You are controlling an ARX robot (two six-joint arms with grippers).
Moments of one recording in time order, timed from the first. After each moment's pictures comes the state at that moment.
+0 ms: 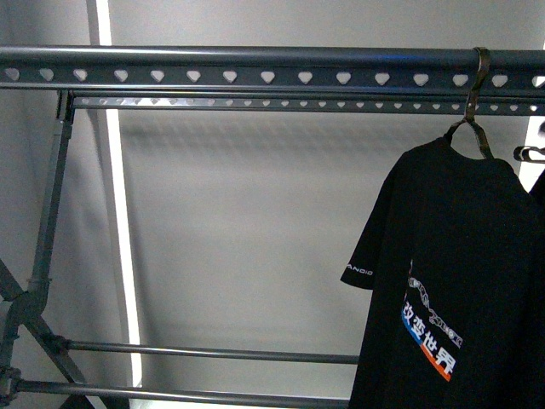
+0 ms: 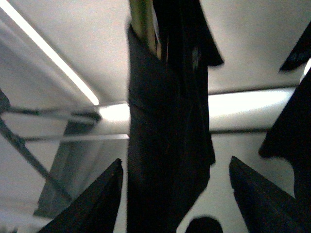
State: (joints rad) left arm 0.00 0.21 0.02 0.22 0.00 0.00; right arm -0.17 1.47 1.10 0.19 -0.34 0.19
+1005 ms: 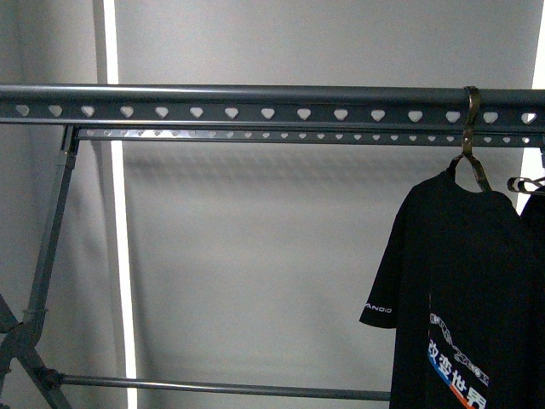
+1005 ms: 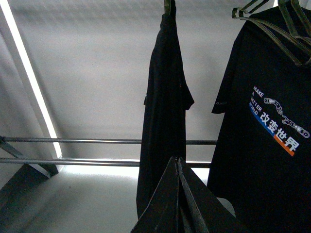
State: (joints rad) left arm 0.00 0.00 0.02 0.00 0.00 0.00; right arm 0.00 0.20 0.08 0.12 0.00 0.00
